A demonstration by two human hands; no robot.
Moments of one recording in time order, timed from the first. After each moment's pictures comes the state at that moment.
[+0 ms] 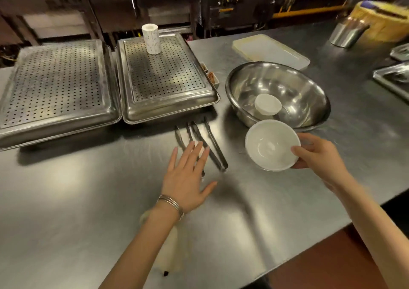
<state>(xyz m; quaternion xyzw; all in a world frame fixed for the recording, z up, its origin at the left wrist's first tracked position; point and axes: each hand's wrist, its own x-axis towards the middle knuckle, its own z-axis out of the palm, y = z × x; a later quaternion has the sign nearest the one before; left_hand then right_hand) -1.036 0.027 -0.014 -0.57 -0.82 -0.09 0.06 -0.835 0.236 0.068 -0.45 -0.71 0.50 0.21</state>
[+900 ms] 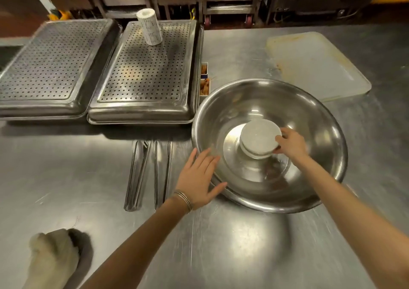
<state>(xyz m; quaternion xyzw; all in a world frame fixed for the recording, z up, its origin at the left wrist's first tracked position) -1.009 0.318 -0.071 -0.46 -0.88 -0.05 -0.05 -0.969 0.606 -0.076 -0.40 -0.80 0.44 0.04</state>
